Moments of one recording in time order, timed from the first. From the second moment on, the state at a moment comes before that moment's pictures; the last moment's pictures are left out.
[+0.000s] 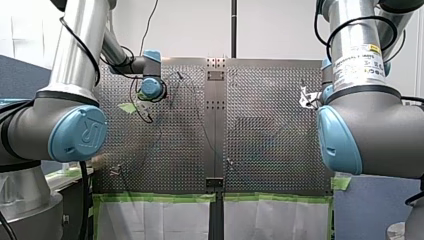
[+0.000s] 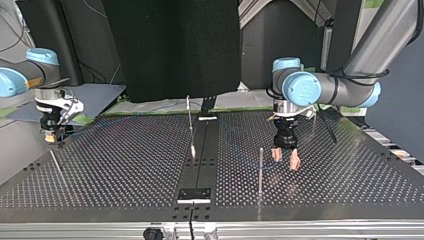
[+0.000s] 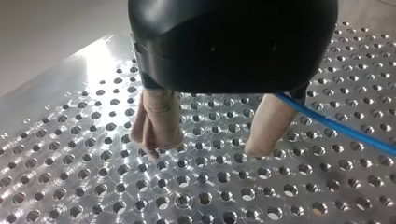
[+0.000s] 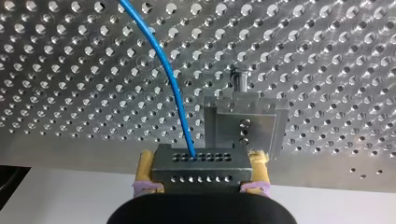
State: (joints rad) left arm -0.15 -1.81 -1.72 -2.69 -1.77 -2.26; right arm 1.59 -1.08 1.47 -0.30 1.44 1.55
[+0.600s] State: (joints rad) left arm -0.15 -1.81 -1.72 -2.69 -1.77 -2.26; right arm 1.58 -1.08 1.47 -0.32 1.35 1.56
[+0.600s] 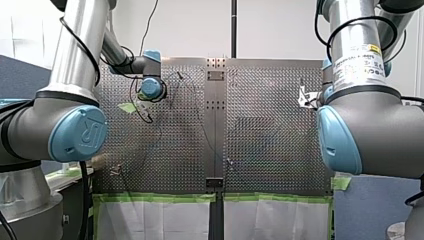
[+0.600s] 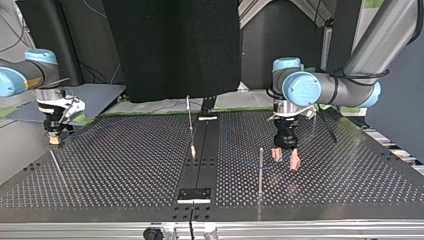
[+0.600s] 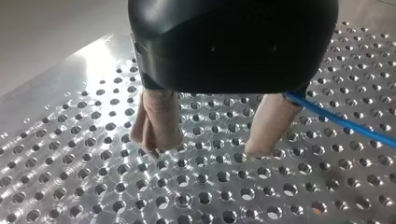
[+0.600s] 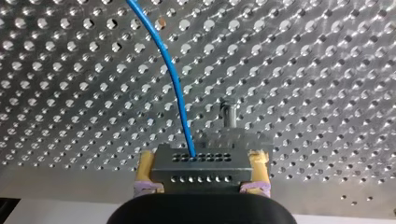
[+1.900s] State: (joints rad) left arm -0.14 -1.81 -1.72 -2.69 -1.77 -2.25; right arm 1.52 -1.13 1.56 -0.46 1.29 1.68
